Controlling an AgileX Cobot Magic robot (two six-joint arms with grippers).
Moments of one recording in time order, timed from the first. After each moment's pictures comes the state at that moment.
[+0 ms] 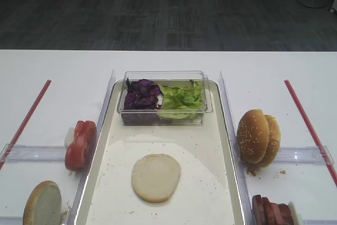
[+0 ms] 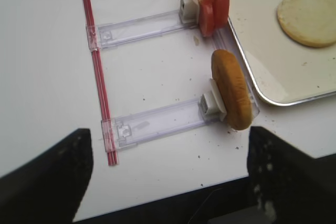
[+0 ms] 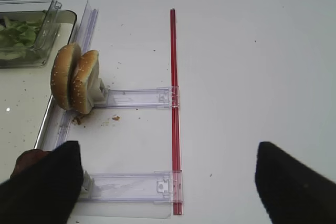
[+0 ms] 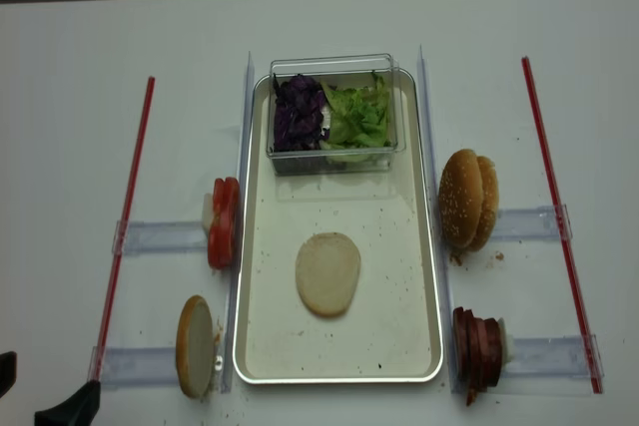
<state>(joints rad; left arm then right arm) -0.04 0.20 -0.49 -0.10 1.19 0.13 -0.01 -0.02 -0.48 0.05 1.13 0.00</state>
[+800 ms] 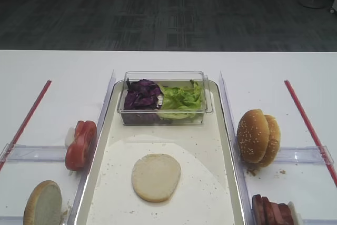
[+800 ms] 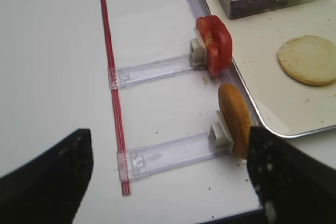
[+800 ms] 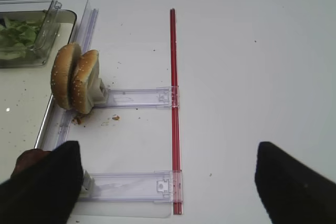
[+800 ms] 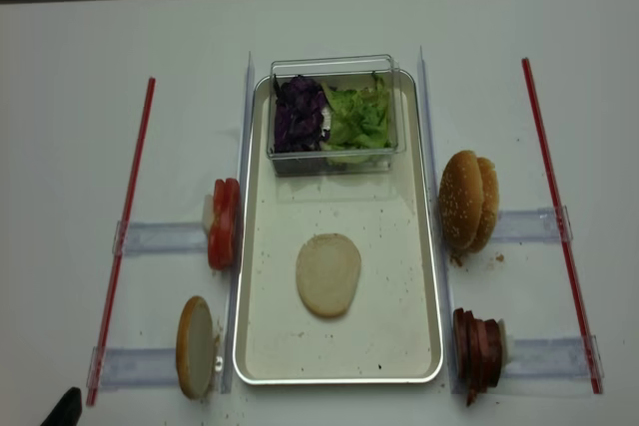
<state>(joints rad) -0.04 -0.01 -0.49 -0.08 1.18 0.11 -0.01 -0.02 -0.48 0.05 1.13 0.00</state>
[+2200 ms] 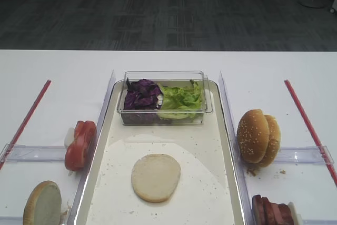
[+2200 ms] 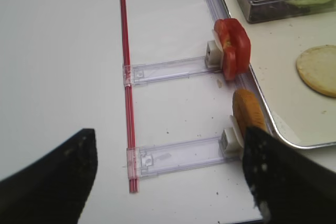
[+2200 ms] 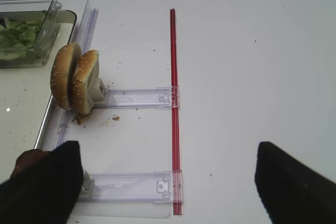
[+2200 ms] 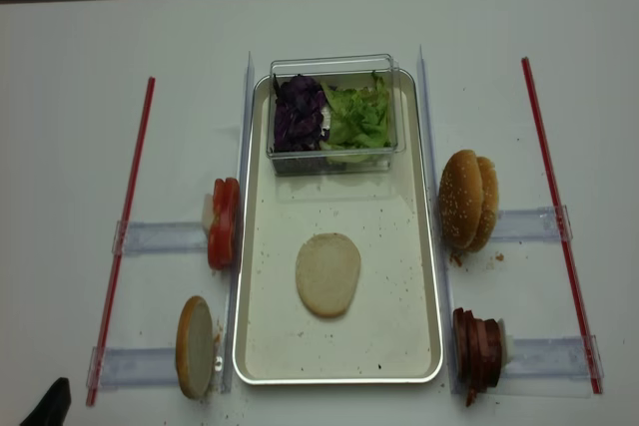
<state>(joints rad) 0.03 -0.01 -0.49 -0.08 1.18 0.10 -0.01 -0.02 -0.48 0.05 1.13 0.00</state>
